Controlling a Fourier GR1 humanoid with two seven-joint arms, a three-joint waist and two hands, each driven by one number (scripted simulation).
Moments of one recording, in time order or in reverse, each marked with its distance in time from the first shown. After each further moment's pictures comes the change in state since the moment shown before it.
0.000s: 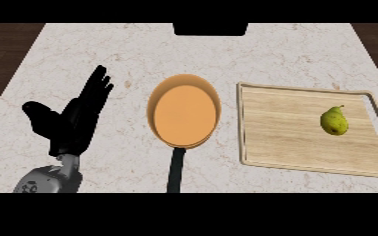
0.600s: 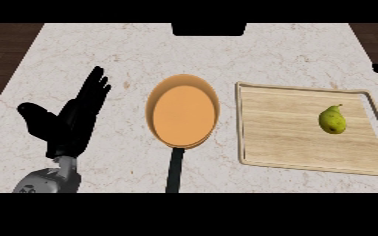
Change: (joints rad) left arm 0.019 -0.039 0.043 -0.025 -0.039 -0.037 0.028; right arm 0.034 0.106 -0.079 -0.094 0.071 -0.047 0.107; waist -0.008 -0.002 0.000
